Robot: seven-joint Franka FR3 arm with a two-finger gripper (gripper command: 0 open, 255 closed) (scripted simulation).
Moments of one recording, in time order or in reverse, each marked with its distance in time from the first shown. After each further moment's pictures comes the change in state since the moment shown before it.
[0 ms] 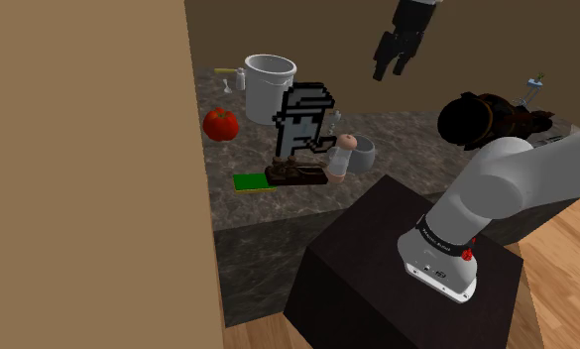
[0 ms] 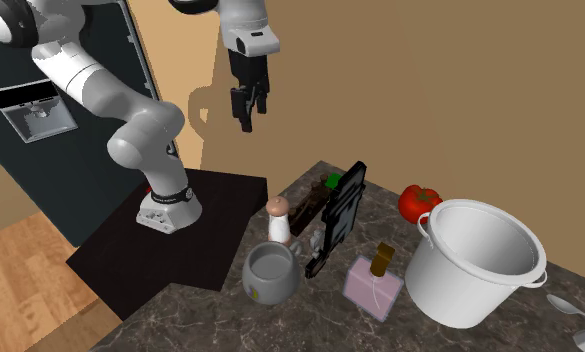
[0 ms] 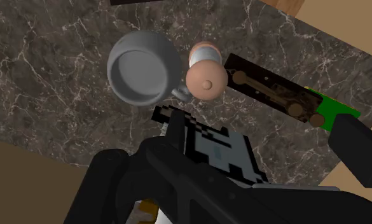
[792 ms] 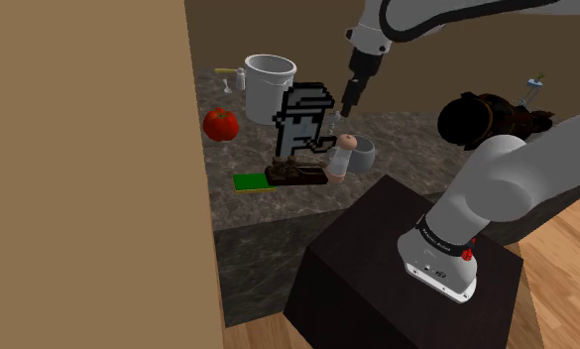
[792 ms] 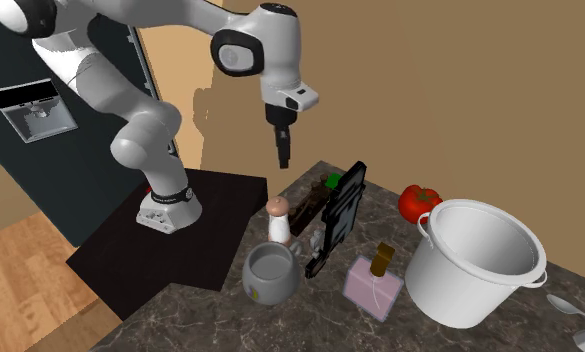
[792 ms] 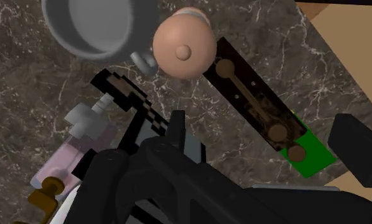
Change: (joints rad) arm 0.120 0.208 -0.052 -0.145 -0.013 0.346 -0.289
